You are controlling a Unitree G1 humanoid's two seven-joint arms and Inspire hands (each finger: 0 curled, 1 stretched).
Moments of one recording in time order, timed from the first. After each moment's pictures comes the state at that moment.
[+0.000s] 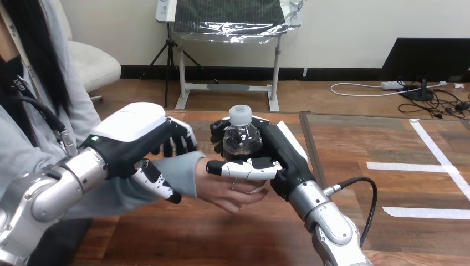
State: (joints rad) left arm -0.37 0.70 -0.18 0.33 0.55 -0.53 -0.27; right arm -0.55 0.02 -0.01 1.10 -0.04 -0.72 0.29
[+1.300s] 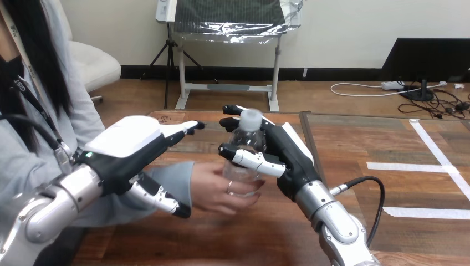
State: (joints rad) left arm -0.23 0.72 -0.16 0.20 0.54 -0.45 -0.27; right arm -0.55 -0.02 0.00 1.10 -0.05 -0.70 0.28
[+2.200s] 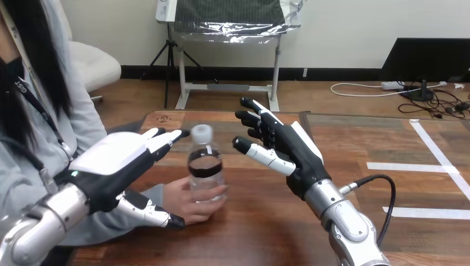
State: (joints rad) left arm -0.14 0.73 -0.12 0.19 0.54 -0.46 -0.23; right arm -0.55 -0.06 -0.01 1.10 -0.05 -0.70 0.28
